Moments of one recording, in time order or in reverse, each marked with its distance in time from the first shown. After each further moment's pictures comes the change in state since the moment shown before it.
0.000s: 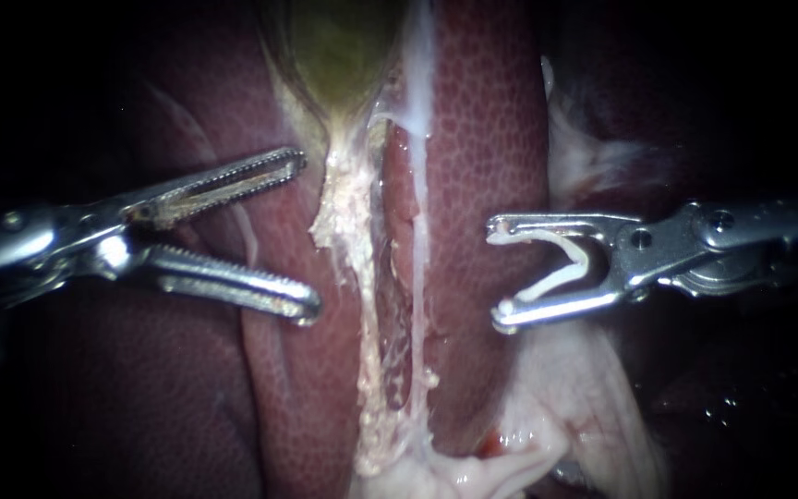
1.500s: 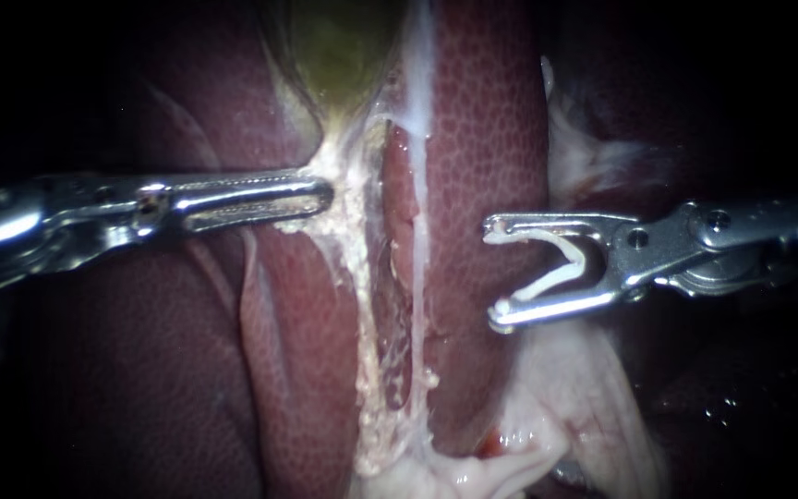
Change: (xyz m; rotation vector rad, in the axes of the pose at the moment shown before) right arm 0.000 0.000 0.000 -0.001 0.003 0.001; left arm -0.003 0.000 -0.003 -0.110 0.119 -0.083
